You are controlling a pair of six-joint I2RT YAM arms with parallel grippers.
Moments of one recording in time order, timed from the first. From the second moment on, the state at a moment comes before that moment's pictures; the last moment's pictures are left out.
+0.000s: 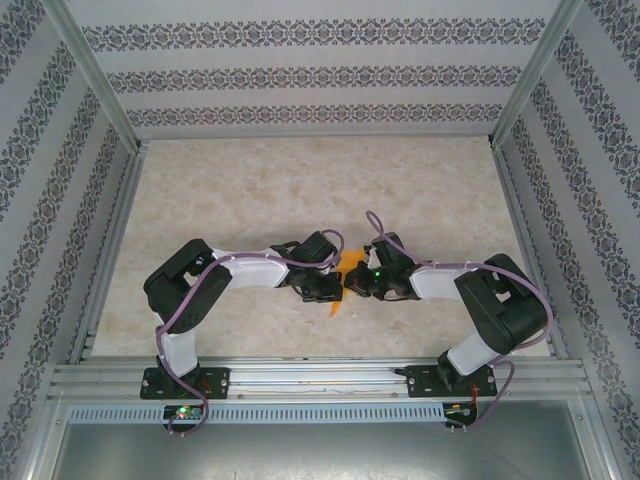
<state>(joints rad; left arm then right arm) -0.81 1.87 1.03 -0.25 0.43 -0.80 0.50 1.57 0.53 0.10 -0.53 0.92</state>
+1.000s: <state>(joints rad) -0.80 1.76 0.97 -0.26 0.56 -0.83 0.49 1.62 0.52 0.16 -0.59 0.86</state>
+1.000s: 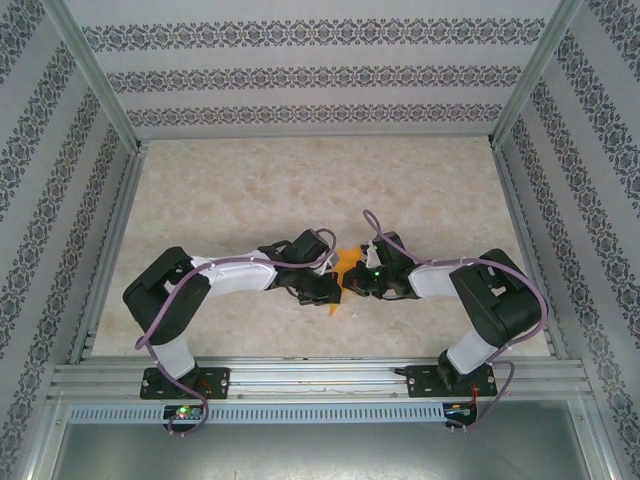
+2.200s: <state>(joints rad) -0.80 1.82 0.93 -0.19 0.57 -0.84 0.48 1.63 0.53 0.15 -0.60 0.84</state>
